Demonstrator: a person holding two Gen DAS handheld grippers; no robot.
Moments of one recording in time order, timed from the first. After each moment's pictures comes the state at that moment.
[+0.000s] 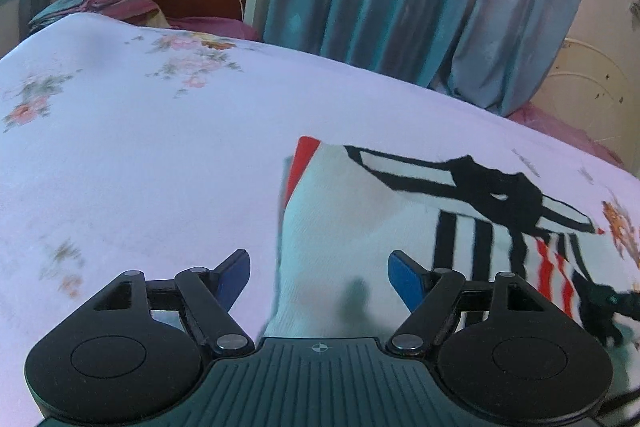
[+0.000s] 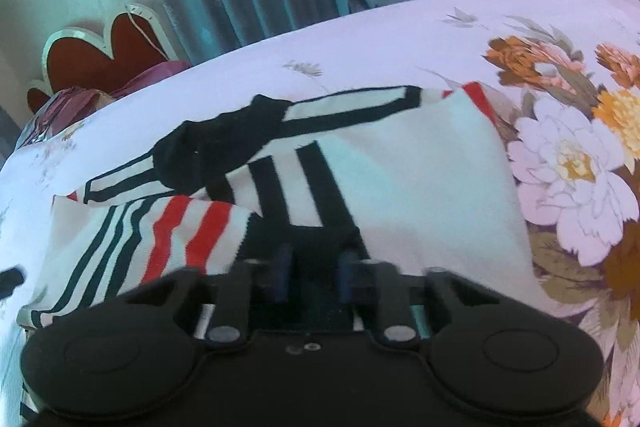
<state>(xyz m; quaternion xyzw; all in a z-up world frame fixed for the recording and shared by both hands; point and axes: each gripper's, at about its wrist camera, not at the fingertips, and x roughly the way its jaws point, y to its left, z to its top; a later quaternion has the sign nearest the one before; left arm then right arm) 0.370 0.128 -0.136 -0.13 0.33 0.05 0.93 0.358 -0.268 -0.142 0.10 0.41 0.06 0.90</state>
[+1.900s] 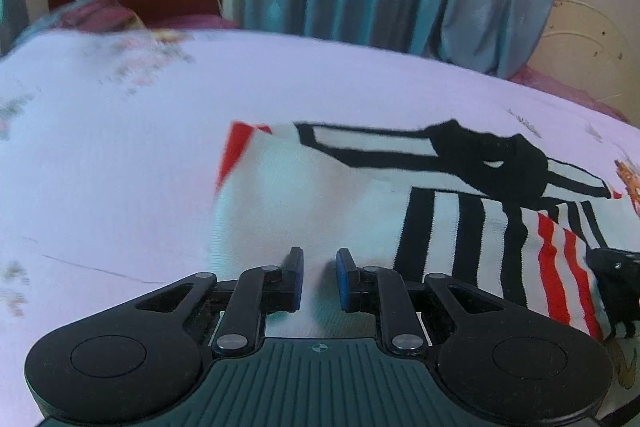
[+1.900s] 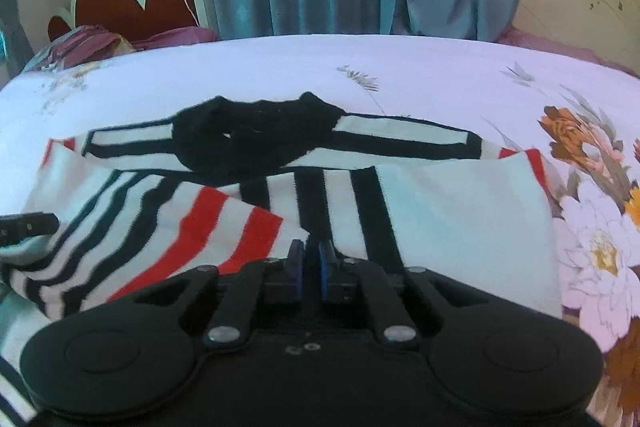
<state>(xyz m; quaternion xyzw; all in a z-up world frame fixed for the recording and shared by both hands) 0.391 0.072 -0.149 -0.06 0.34 0.05 0.94 0.369 -0.228 -0.138 -0.02 0.40 0.10 0.91</state>
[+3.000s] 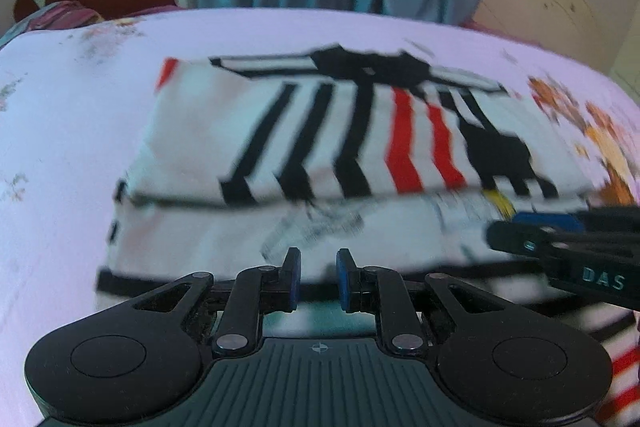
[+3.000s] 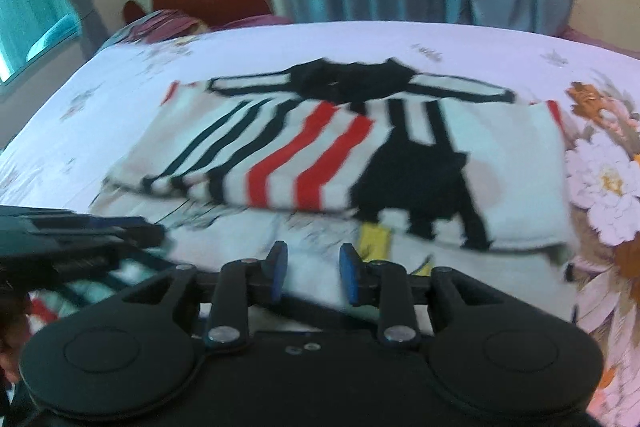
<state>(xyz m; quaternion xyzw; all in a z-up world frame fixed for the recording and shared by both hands) 0.273 -0.012 -0.152 -0.03 0.38 -0.01 0.92 0.261 -0.225 -0.123 -0.02 0.41 0.21 0.89</state>
